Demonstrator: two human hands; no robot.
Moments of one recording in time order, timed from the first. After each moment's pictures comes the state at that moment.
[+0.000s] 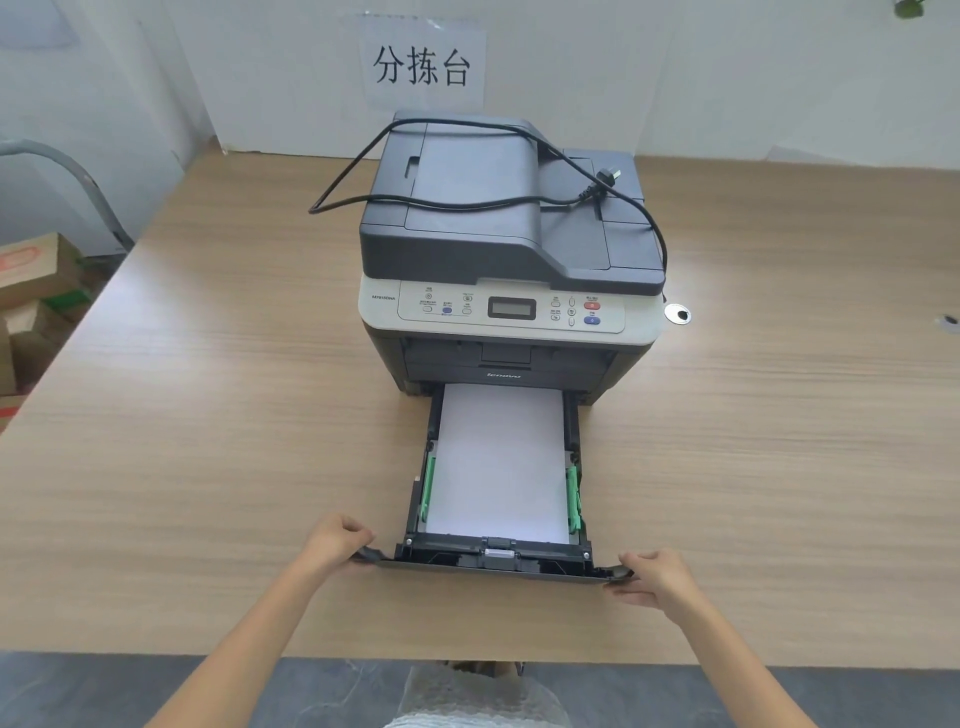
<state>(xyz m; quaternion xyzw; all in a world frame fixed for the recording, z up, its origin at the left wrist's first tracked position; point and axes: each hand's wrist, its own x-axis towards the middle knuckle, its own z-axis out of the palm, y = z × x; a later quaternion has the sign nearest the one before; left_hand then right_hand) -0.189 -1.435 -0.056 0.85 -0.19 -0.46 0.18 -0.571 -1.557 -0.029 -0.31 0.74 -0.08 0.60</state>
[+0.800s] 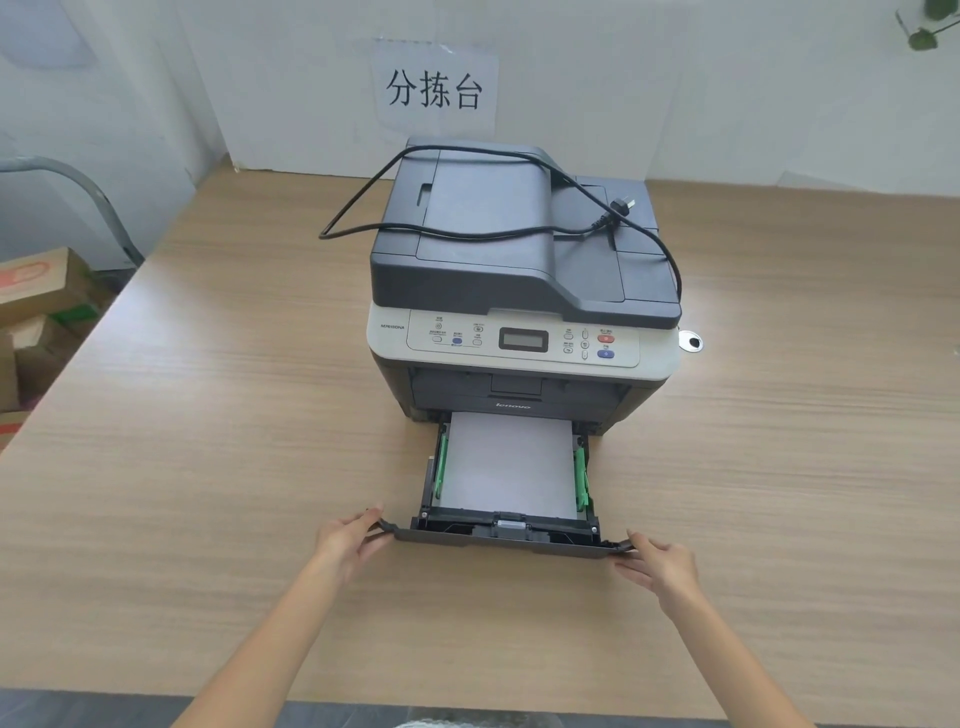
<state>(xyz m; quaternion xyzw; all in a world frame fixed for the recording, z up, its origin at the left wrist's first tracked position) -0.181 -1.481 -0.051 0.70 0.10 -0.52 0.49 -0.544 -1.603 -0.027 -0.26 0.72 -0.24 0.60</state>
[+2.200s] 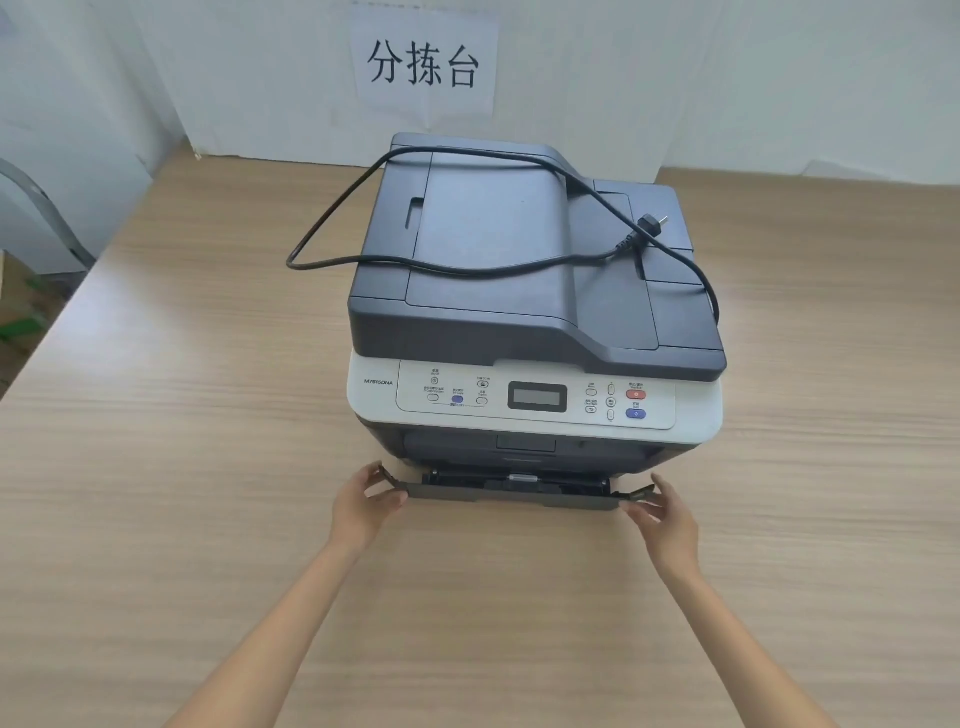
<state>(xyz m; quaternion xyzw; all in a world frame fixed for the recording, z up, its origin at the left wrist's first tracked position) -0.148 -1.588 -0.055 0.78 -0.20 -0.43 0.42 -0.496 -1.709 -0.045 -0.50 0.70 -0.25 0.45</state>
